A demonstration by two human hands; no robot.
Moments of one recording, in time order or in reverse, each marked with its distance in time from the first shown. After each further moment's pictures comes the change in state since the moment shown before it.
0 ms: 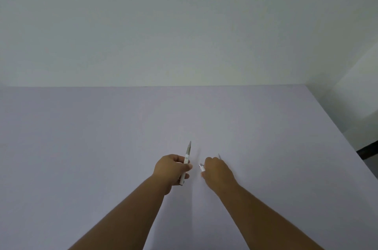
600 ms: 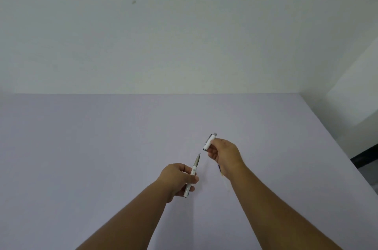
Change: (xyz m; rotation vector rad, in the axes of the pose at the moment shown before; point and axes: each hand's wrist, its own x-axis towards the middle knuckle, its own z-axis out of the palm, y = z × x) left_hand -0.023 0.005 0.007 0.029 -0.153 -0.006; right_hand 0.014 -0.005 -0.071 1.482 0.072 0.341
